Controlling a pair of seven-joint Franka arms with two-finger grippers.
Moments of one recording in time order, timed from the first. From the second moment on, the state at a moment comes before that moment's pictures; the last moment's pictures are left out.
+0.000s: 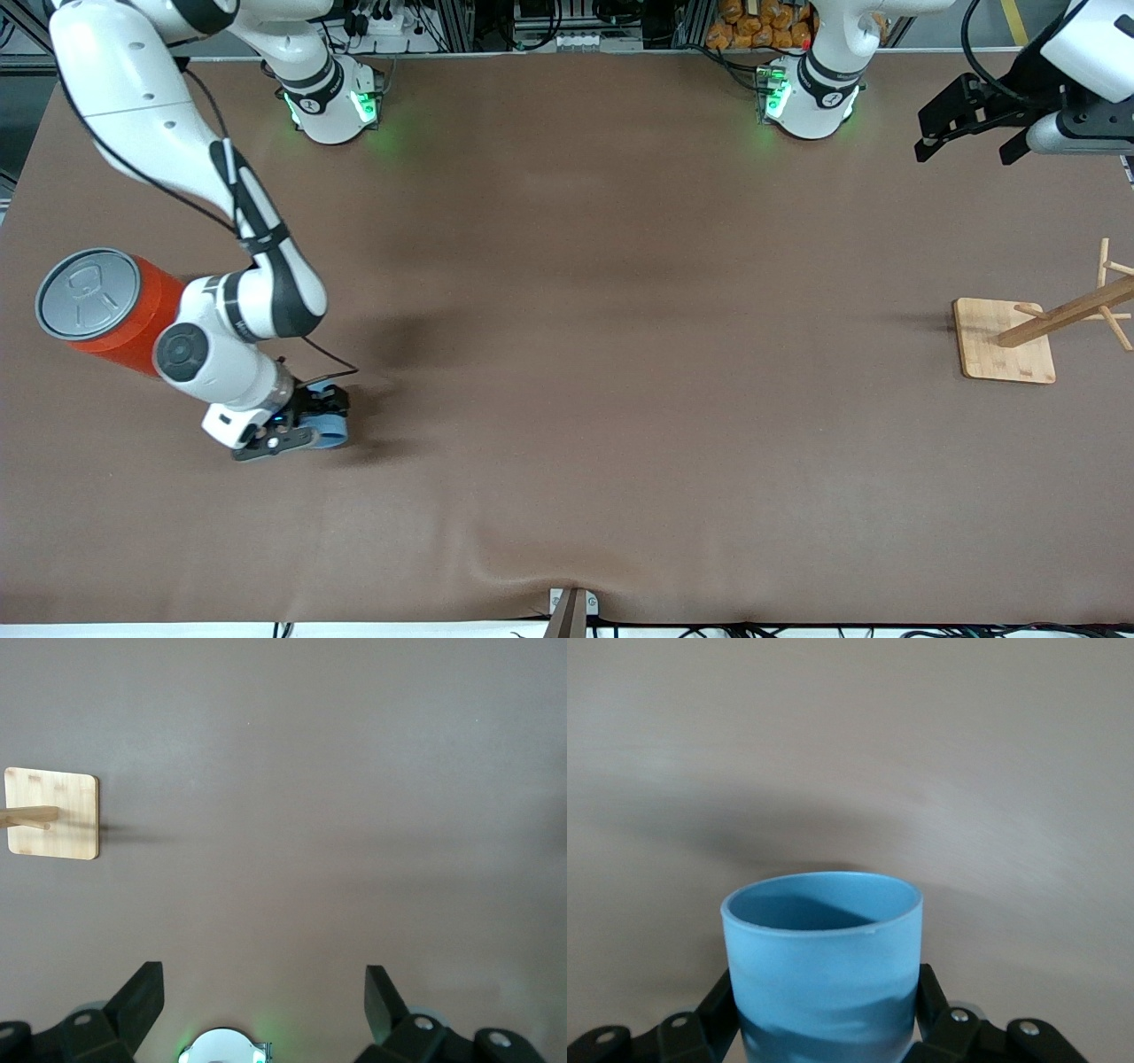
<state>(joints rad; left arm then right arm) -0.16 -0.07 -0.03 -1.45 -0.07 1.37 -0.20 0.07 0.62 0.10 -1.71 -0.02 2.41 -0.17</state>
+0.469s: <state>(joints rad) -0.17 0.03 -0.05 -1.51 -0.08 1.36 -0.20 0.25 0.58 0.13 -1.71 -0.02 2.41 -0.46</state>
